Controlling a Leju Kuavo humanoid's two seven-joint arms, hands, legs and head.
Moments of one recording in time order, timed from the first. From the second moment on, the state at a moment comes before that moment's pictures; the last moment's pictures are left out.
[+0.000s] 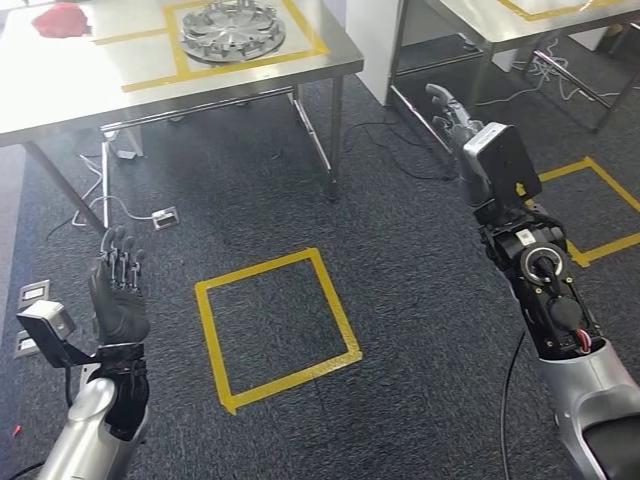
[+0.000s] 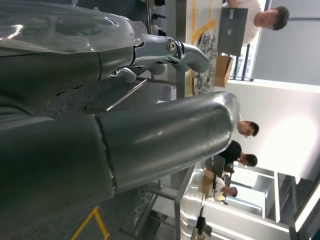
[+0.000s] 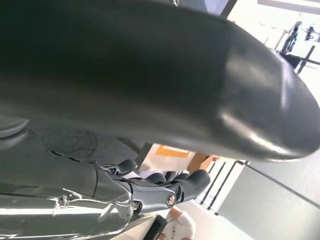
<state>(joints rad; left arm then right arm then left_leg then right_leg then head) -0.35 0.00 -0.40 -1.17 0.41 0.04 -0.55 -0.42 -0.29 0.16 -1.73 0.04 0.05 -0.04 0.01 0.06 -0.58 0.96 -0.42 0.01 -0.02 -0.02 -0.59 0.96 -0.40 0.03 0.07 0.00</state>
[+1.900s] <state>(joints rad) -0.32 0.01 -0.40 -1.24 0.41 0.05 -0.52 -0.41 -0.29 0.16 -1.78 0.04 0.05 -0.01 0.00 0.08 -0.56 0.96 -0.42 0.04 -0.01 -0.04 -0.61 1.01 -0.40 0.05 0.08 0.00</state>
